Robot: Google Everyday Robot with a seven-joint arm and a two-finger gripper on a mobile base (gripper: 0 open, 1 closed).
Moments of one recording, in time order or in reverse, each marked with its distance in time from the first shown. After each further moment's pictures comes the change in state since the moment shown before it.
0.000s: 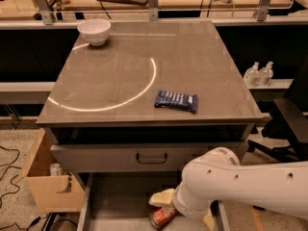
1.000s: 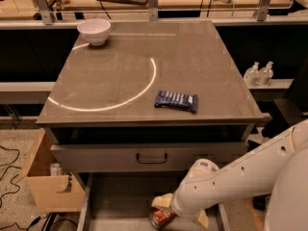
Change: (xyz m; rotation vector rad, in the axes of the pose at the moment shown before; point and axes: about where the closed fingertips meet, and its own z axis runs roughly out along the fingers) arm -0.039 -0.011 0.094 0.039 -0.071 -0.013
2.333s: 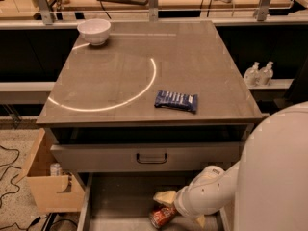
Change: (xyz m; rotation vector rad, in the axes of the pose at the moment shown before) arm -0.020 0.005 0.030 -0.146 -0.020 0.079
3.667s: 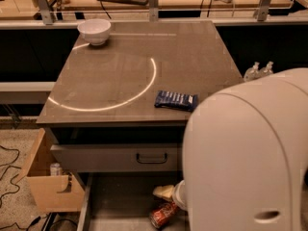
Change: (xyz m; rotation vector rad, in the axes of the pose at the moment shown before) arm -0.022 0.009 0.009 0.020 -0.034 -0.037
